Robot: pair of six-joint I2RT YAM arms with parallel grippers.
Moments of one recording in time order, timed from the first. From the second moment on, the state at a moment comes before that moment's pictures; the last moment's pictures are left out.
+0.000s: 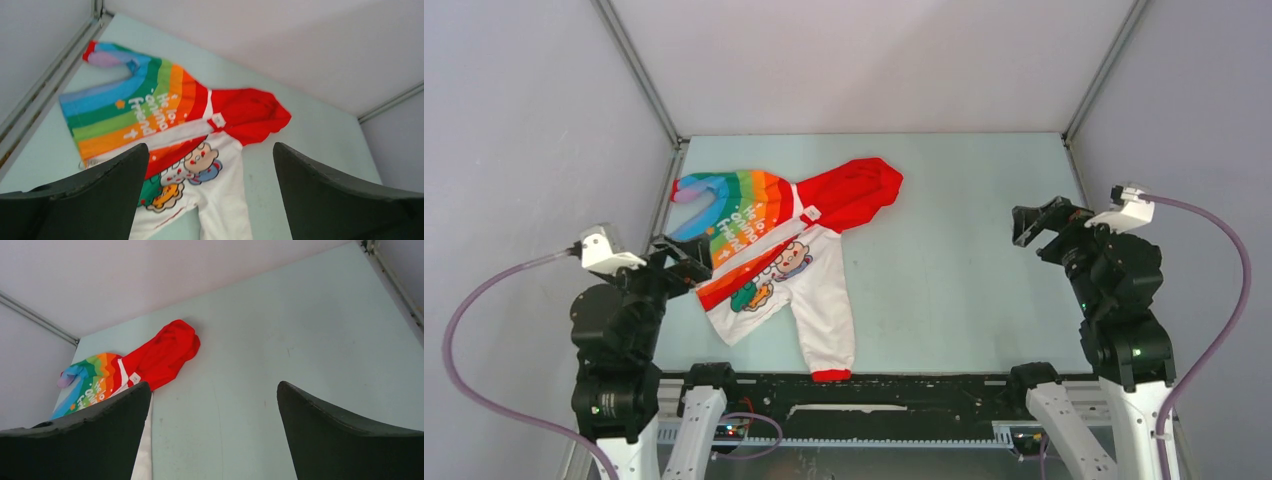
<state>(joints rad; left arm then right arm) 0.05 0.43 1.15 -0.79 0.01 -0.43 0.13 0.60 1.09 -0.63 0.08 0.44</state>
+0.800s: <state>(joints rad) 0.05 0.33 0.86 -0.95 0.08 -0.48 0.80 1.34 0.89 -0.08 -0.12 0.84</state>
